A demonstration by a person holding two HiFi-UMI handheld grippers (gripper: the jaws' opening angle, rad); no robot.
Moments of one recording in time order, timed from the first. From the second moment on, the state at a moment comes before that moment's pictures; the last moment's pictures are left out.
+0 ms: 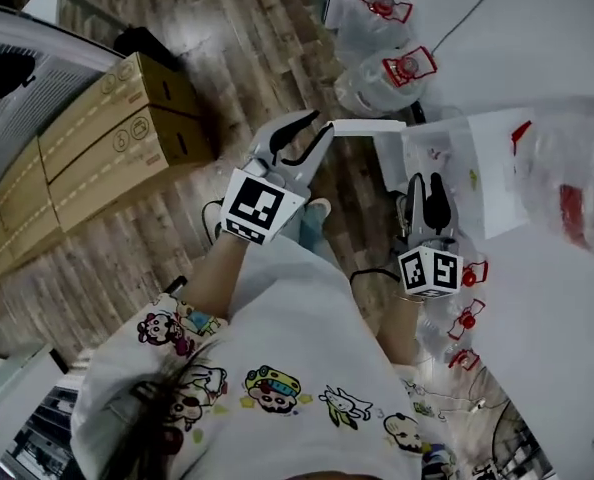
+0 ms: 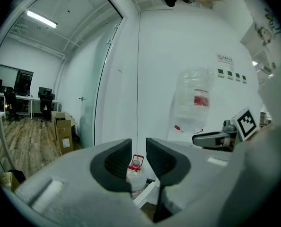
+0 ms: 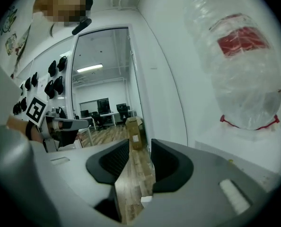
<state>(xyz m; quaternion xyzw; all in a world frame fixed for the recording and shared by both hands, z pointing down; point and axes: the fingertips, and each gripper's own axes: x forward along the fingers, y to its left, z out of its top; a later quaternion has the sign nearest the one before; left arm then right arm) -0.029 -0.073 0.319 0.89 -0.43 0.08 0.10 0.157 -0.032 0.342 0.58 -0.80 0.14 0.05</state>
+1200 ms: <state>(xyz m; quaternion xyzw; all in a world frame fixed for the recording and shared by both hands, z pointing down) -0.114 -0.089 0.492 0.84 -0.49 0.11 0.22 0.032 -0.098 0.542 0.49 -0.82 0.27 0.14</state>
